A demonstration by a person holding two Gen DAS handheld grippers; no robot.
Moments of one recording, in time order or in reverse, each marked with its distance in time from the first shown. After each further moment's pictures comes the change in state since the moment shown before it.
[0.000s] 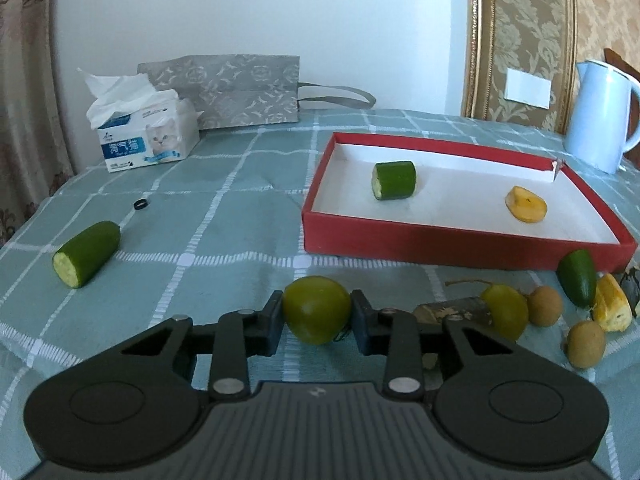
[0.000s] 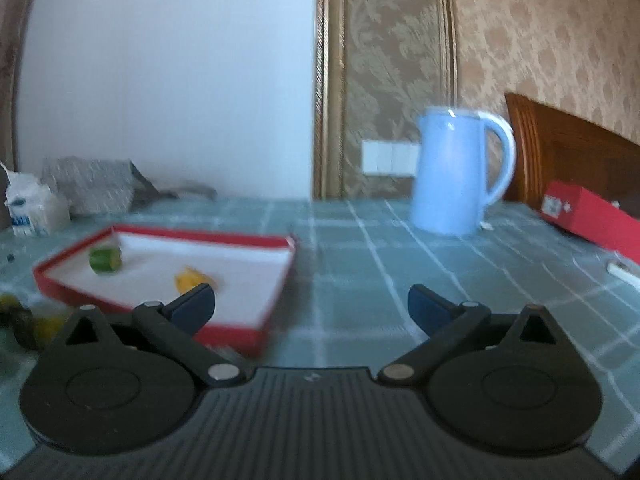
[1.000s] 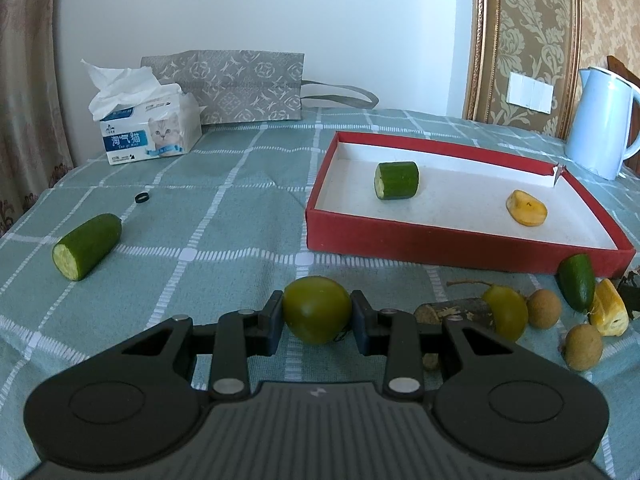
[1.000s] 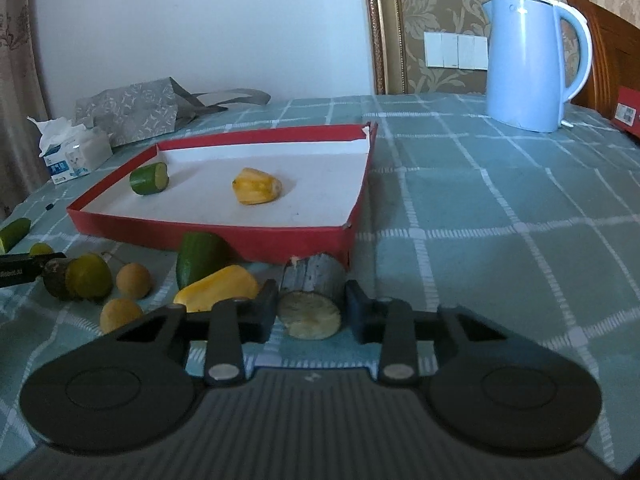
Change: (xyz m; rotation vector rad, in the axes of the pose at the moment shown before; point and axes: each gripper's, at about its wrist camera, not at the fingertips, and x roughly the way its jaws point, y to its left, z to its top) left arm 0.000 0.001 -0.001 -0.019 0.006 -0.009; right arm 0.054 0.034 -0.026 0.055 0.272 0.187
